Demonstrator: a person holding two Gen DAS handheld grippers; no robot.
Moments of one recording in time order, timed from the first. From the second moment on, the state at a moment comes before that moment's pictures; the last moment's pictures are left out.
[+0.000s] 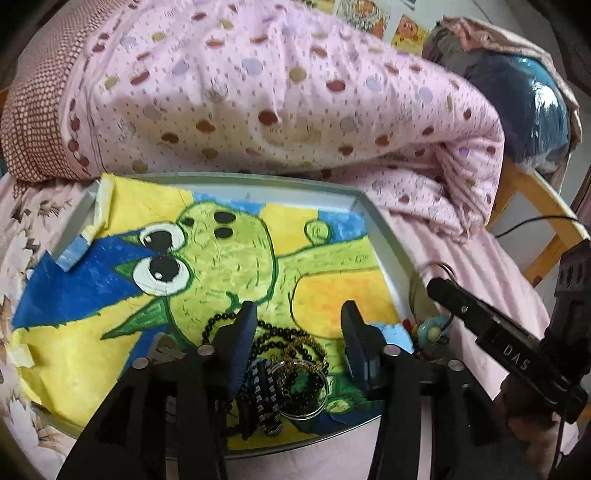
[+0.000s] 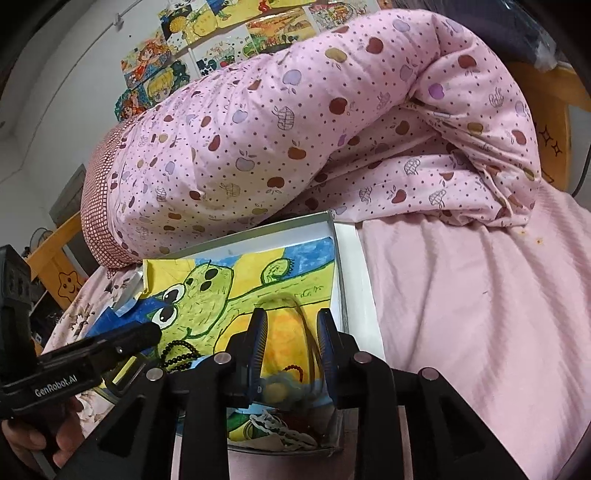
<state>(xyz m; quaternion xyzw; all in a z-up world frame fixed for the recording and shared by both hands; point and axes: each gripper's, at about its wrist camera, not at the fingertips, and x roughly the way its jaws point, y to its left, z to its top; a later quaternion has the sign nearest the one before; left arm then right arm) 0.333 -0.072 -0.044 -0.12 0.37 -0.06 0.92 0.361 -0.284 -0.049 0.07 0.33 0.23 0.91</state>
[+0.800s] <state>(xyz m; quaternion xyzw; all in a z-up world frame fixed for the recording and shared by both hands) 0.281 -0.046 0.021 -0.12 0.28 -0.01 0.95 0.307 -0.279 0.028 0.05 0.23 0.24 0.94</state>
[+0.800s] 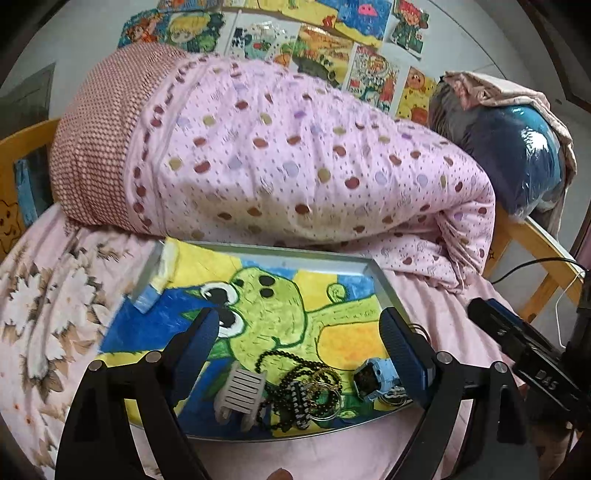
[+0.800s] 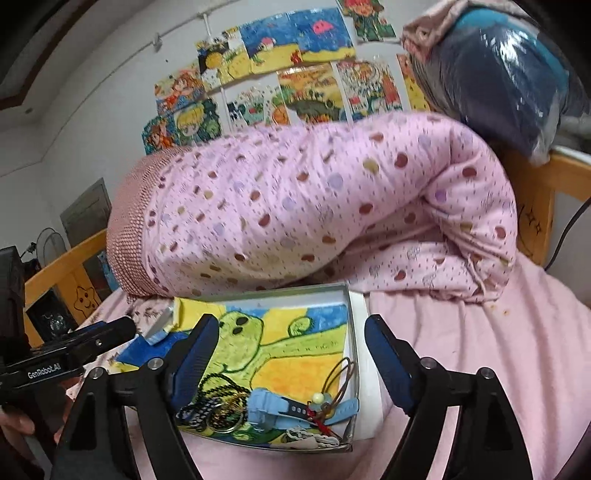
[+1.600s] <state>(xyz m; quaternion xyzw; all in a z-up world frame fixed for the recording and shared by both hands) 0.171 -0.023 0.070 -0.09 0.19 0.02 0.98 0.200 -0.277 0.071 0.03 0.15 0.26 0.95</state>
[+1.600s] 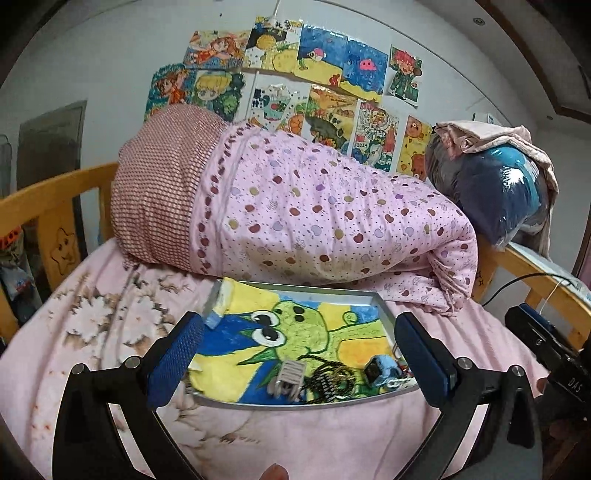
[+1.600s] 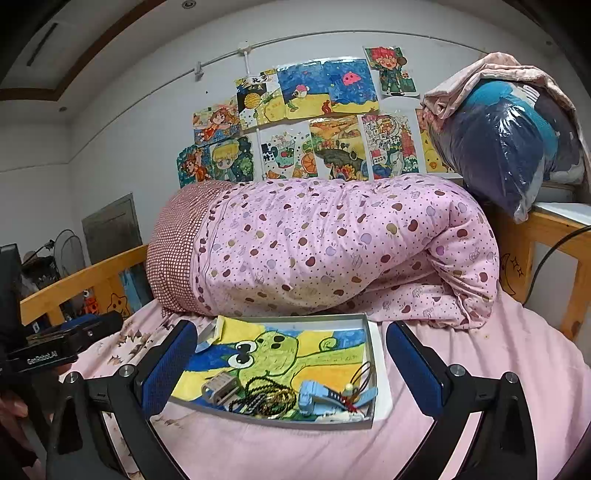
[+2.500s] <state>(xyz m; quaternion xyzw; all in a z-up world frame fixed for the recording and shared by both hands) 0.066 -0.018 0.056 -0.07 0.18 0.02 0.98 0.106 -0.274 0.064 0.02 0.16 0.24 0.96</state>
